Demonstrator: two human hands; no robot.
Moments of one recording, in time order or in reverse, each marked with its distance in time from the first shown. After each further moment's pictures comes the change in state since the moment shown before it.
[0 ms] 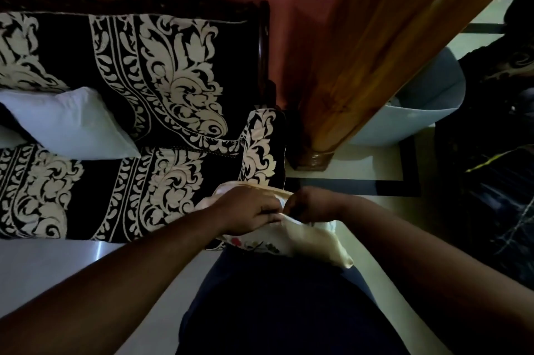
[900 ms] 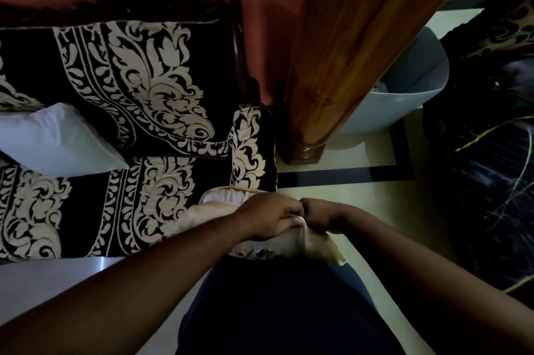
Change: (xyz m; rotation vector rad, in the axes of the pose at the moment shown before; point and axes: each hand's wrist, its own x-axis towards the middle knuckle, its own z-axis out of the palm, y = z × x) left_hand 0.052 0.042 0.013 -0.112 -0.074 -0.065; right_hand -0.021 0.011 0.026 0.463 0.087 0.246
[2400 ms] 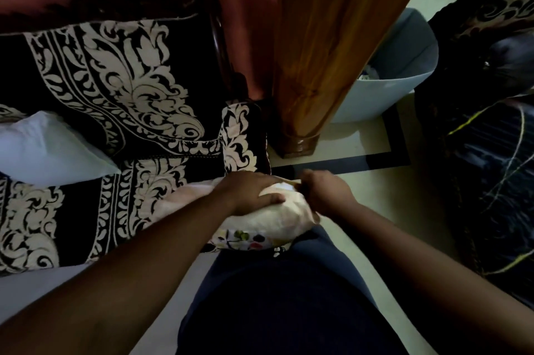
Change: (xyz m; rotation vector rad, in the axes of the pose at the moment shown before) left_hand 0.022 -0.035 -0.022 0.237 -0.171 -0.235; right_hand -0.006 0.017 -0.021 -0.458 0.598 0.040
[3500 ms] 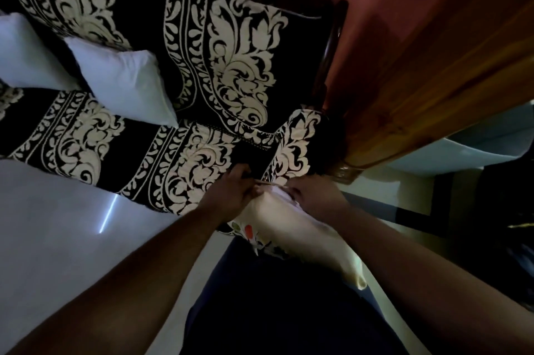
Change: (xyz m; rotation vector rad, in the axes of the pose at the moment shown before) left_hand -0.109 -0.105 0.070 -0.253 0.443 -0.430; right_hand 0.054 -0.123 0.027 -0.156 -0.148 -0.535
